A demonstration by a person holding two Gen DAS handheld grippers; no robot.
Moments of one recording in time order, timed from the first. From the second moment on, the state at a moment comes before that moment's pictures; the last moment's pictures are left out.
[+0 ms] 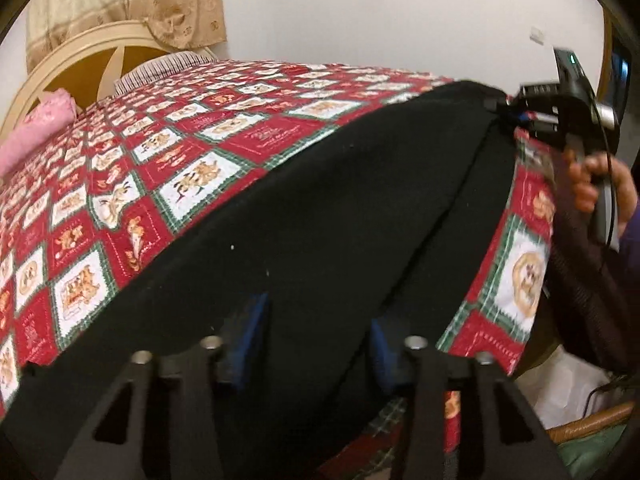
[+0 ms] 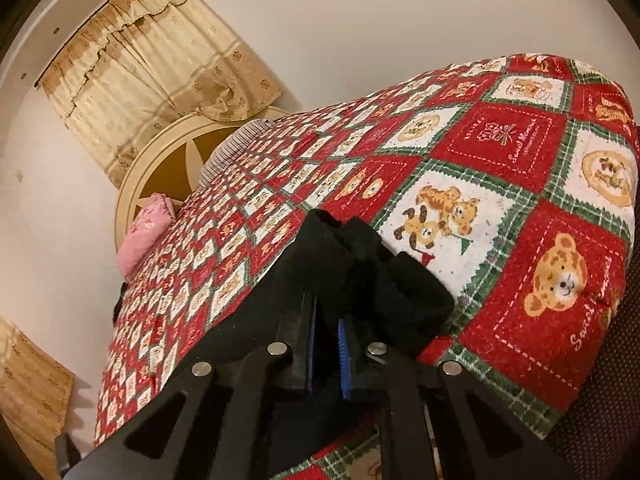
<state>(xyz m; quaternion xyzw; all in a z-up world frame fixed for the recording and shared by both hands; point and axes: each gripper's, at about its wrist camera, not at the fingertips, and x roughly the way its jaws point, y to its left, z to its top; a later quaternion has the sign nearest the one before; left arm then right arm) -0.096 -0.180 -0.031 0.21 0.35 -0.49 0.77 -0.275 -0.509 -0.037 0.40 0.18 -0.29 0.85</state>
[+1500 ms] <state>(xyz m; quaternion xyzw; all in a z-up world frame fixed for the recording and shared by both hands) -0.131 -0.164 -0.021 0.19 0.33 -0.55 0.74 -0.304 -0.505 -0.031 0.33 0.24 -0.27 0.87</state>
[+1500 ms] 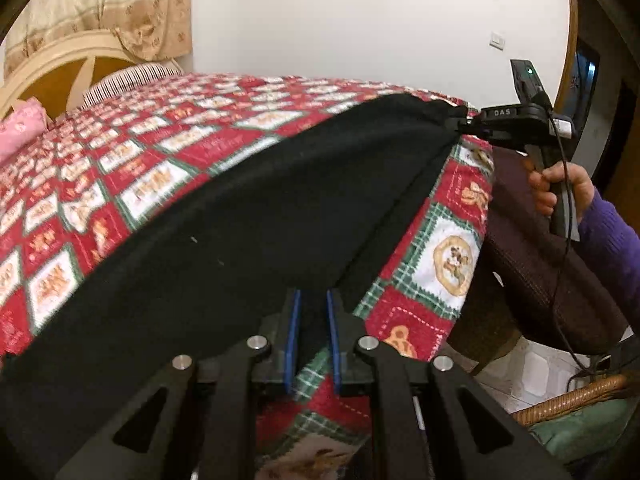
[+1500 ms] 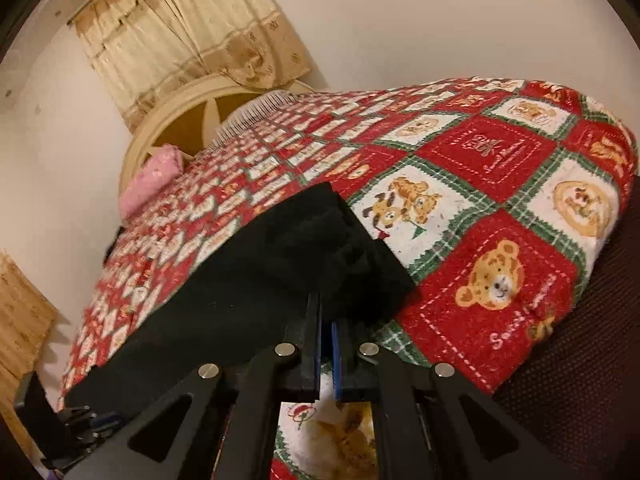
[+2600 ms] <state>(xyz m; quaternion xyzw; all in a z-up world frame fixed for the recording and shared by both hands) -0.077 -0.073 -0.004 0.07 0.34 -0.47 0.81 -0.210 -0.375 -0.068 0.39 0.26 -0.18 0.86</state>
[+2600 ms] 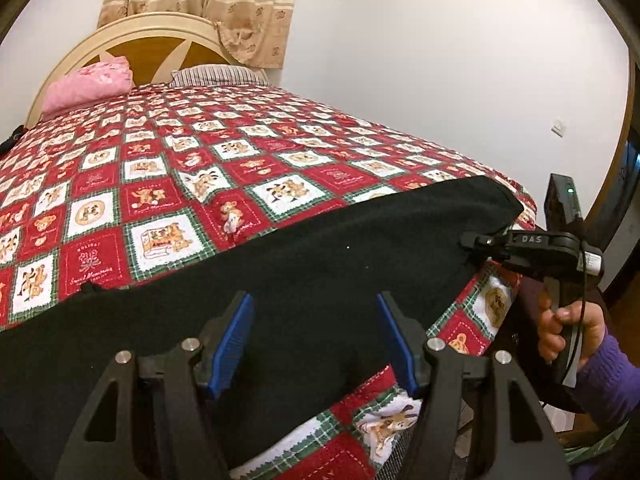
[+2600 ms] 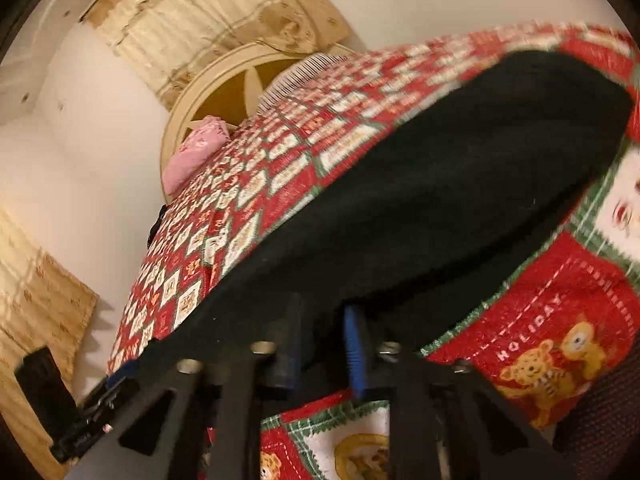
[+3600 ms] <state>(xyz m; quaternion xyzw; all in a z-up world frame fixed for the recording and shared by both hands) -0.050 -0.030 -0.020 0.10 0.35 -0.37 0.85 -0.160 -0.279 -0.072 0.30 0.34 -0.03 0.89</state>
